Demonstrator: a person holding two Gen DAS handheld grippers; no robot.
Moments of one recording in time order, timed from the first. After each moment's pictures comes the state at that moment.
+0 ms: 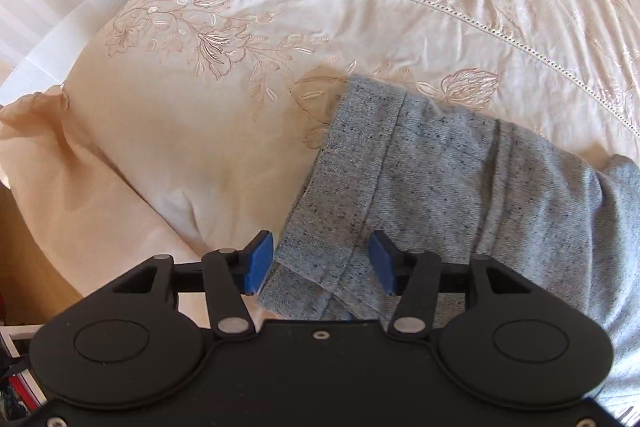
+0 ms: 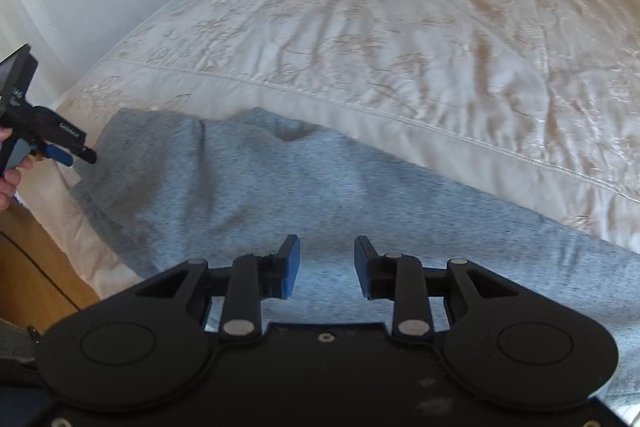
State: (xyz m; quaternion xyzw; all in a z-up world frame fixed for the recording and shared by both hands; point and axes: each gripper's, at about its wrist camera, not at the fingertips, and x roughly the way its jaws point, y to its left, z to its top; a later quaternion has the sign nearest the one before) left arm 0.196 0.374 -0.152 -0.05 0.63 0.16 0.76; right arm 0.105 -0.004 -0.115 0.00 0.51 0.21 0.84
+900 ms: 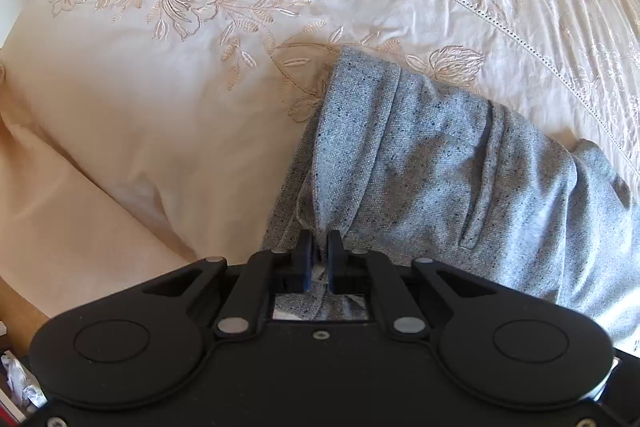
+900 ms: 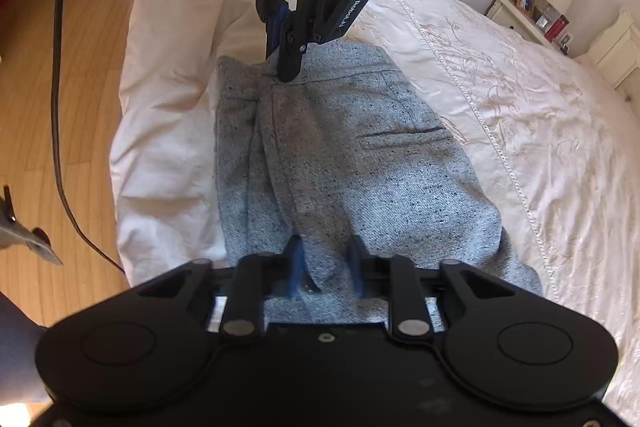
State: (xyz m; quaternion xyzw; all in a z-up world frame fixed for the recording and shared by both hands) left arm 0.185 0.413 -0.164 -0.13 0.65 0.07 0.74; right arm 0.074 0.242 -0.173 -0.31 0.38 0.40 0.78
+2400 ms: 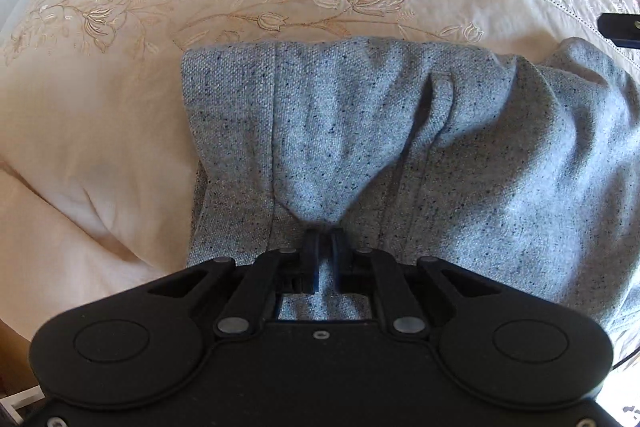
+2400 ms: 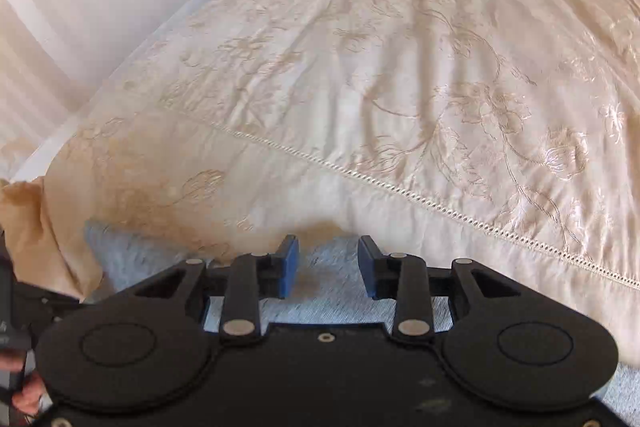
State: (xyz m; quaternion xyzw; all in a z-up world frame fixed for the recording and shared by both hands) left arm 0.168 0.341 -0.206 -0.02 0.64 0.04 0.77; right arm 0.296 0.104 -0.175 0.06 0.54 0.21 0.81
